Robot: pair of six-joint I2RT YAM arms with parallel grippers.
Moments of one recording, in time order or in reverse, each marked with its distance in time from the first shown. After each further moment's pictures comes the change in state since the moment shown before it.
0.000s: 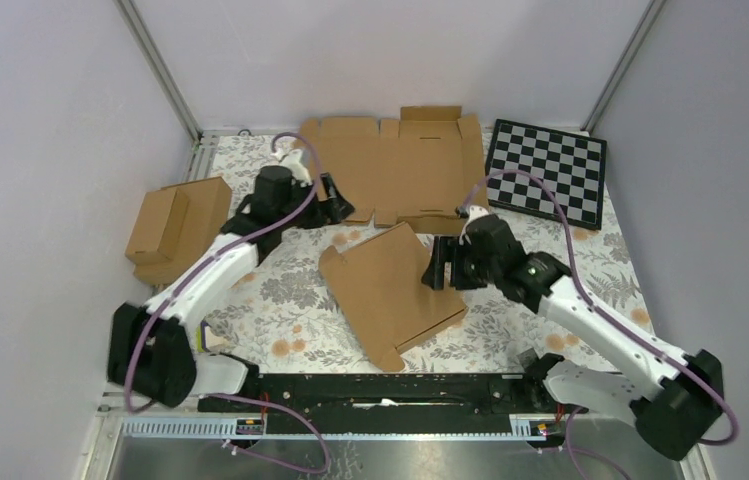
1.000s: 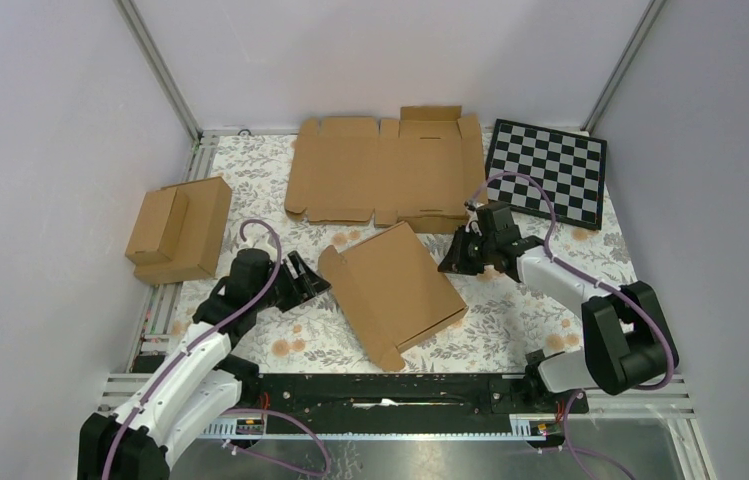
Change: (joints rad) left arm 0.030 -0.646 -0.576 -0.214 0.004 -0.280; right arm -0.362 0.386 -0.088 0.346 -0.269 -0.080
